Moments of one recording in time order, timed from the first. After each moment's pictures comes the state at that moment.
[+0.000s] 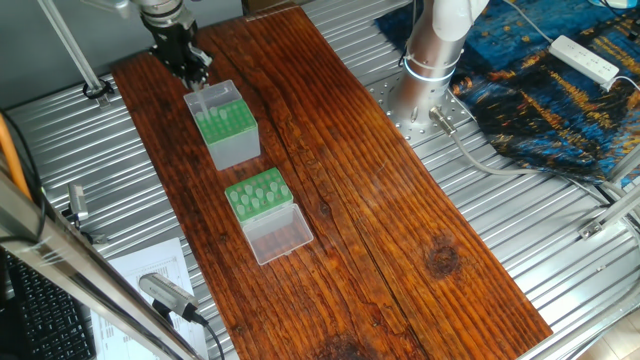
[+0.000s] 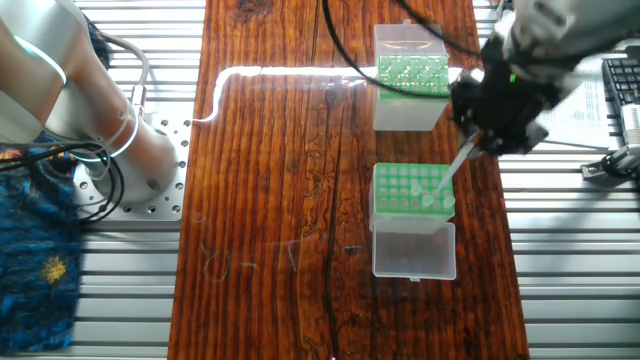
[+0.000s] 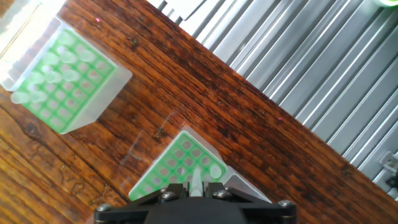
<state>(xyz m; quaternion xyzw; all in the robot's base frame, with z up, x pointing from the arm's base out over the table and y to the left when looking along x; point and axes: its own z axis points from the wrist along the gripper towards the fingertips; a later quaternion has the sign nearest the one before) 0.555 -0.080 0.289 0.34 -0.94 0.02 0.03</state>
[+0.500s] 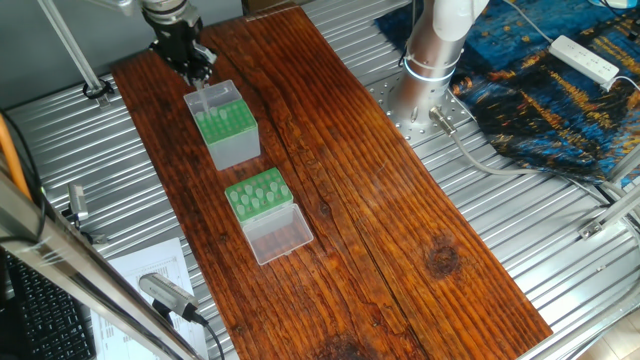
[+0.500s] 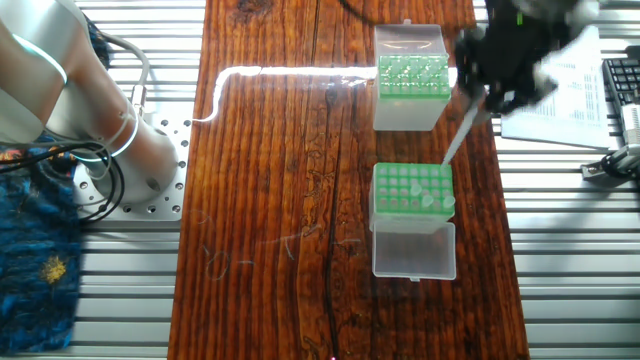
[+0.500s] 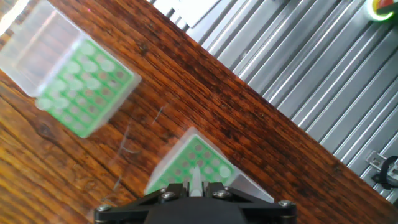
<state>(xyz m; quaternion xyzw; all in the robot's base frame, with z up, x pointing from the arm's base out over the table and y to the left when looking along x) 0.551 -0.046 0.327 0.34 -0.94 0.04 0.03</state>
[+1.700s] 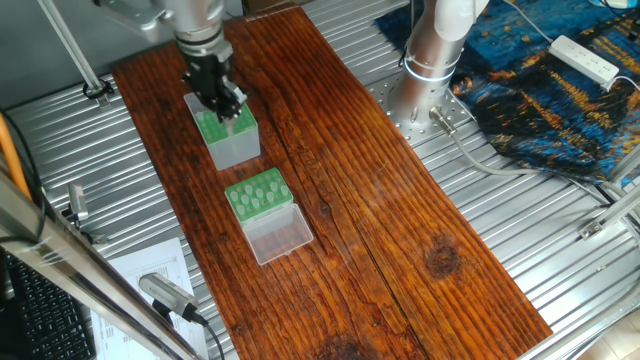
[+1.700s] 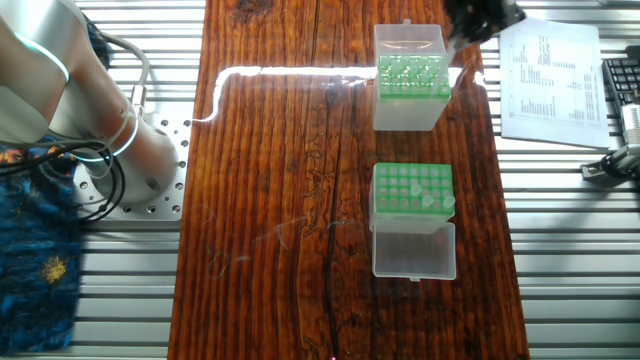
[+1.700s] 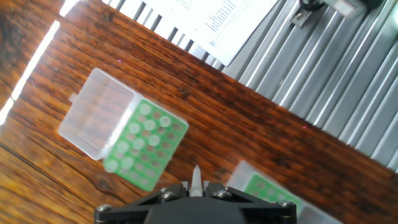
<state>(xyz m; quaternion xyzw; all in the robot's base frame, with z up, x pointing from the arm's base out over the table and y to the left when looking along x) 0.534 0.057 0.314 0.24 -0.97 -0.01 0.00</state>
